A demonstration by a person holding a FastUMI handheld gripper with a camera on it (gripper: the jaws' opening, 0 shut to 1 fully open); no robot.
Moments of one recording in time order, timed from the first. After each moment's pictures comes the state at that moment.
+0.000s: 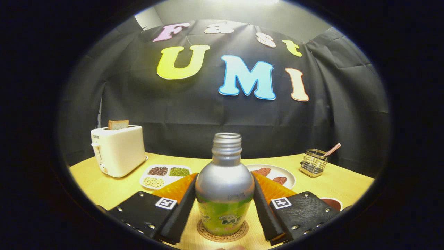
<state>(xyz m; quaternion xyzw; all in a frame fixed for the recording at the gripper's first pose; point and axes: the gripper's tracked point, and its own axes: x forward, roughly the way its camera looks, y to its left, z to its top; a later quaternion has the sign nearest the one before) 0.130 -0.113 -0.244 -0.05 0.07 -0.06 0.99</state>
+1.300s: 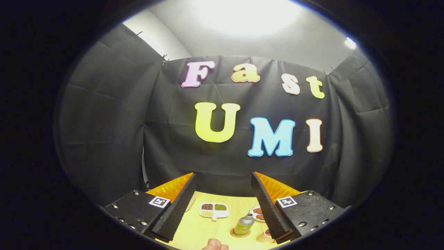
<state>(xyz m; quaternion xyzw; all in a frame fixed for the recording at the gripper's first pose) -0.008 -0.024 0.054 -0.06 0.01 0.03 1.00</state>
